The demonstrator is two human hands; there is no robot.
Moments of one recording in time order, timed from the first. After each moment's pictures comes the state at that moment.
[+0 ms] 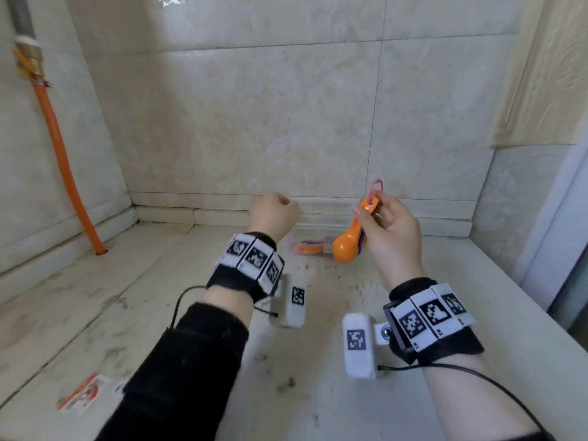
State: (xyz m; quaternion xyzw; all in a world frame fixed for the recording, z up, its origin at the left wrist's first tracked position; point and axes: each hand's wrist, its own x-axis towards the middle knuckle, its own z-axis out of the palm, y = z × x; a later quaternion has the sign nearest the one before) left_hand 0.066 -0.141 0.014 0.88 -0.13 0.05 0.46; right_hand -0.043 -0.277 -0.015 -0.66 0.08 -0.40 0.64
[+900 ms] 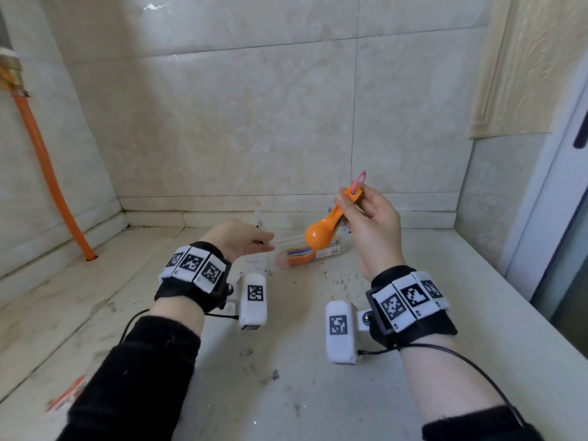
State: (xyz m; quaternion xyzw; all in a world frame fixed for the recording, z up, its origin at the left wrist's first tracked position) left_hand 0.068 -0.102 0.001 0.75 -0.05 -0.20 0.63; right_hand -0.040 -0.282 -0.013 -0.58 0.04 -0.38 0.72
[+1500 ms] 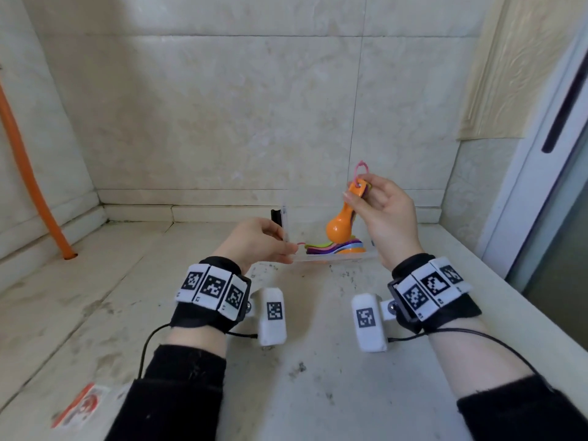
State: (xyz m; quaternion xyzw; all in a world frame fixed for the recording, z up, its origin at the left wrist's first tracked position) left_hand 0.047 -0.090 -0.013 0.76 -0.22 -0.18 0.59; right_hand -0.051 -0.272 0.000 -0.63 0.02 -0.41 0.66
